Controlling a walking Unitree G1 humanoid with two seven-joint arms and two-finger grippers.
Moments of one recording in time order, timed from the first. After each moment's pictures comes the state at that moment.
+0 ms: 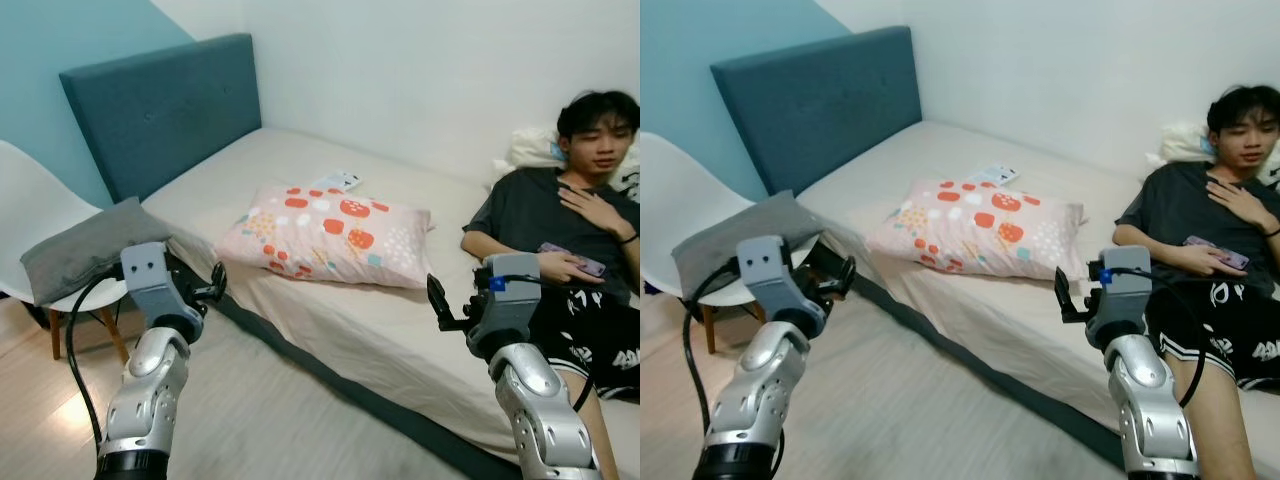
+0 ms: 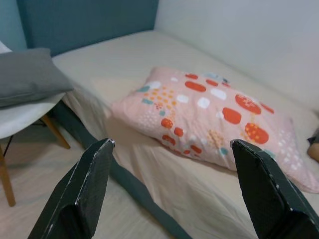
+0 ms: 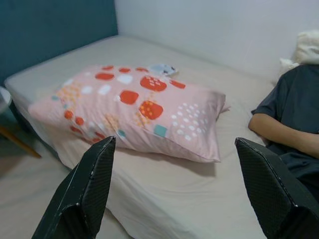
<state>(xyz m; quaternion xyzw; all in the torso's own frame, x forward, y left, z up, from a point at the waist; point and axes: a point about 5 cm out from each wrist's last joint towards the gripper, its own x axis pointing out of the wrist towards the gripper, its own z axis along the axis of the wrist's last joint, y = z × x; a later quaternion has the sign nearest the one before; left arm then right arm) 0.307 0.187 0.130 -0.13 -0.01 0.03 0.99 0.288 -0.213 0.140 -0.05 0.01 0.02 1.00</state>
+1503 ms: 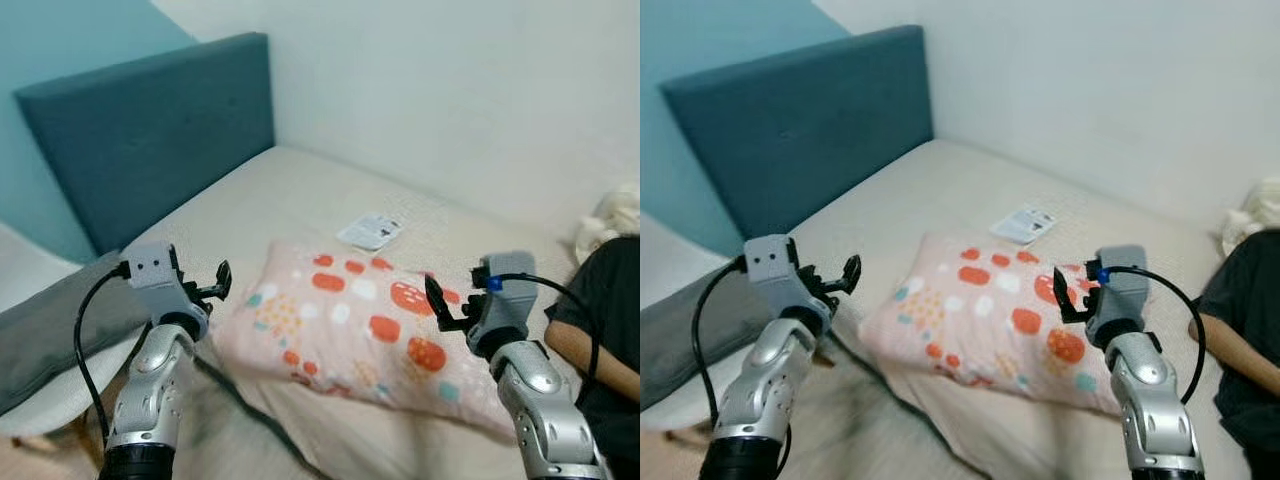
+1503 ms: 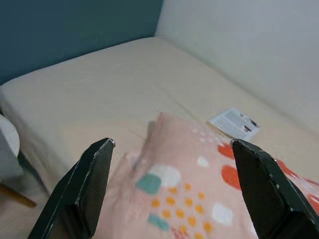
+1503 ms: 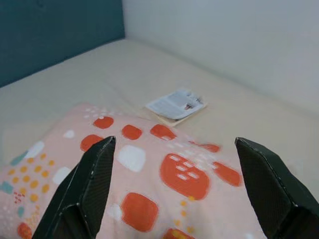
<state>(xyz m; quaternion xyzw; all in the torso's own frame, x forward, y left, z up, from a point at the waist) 0.312 0.186 0.129 -0.15 0.00 0.03 0.99 0.292 -0.208 0.137 -0.03 0.04 0.05 1.00</state>
